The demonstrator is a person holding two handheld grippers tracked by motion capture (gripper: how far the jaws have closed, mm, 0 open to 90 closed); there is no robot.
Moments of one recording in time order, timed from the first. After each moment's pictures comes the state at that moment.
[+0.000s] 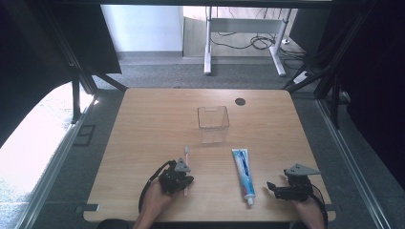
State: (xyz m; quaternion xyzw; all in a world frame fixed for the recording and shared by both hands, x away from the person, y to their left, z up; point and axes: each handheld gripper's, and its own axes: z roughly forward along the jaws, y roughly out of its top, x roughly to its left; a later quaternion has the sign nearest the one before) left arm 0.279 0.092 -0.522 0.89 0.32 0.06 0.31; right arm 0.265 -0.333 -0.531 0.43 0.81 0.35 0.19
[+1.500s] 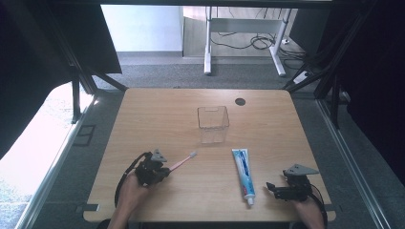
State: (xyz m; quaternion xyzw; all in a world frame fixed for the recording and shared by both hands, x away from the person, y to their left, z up) left arm 0.298 0.156 -0.502 0.89 0.37 0.08 0.27; right arm 0.266 -0.332 -0.534 0.44 0.81 0.34 0.18
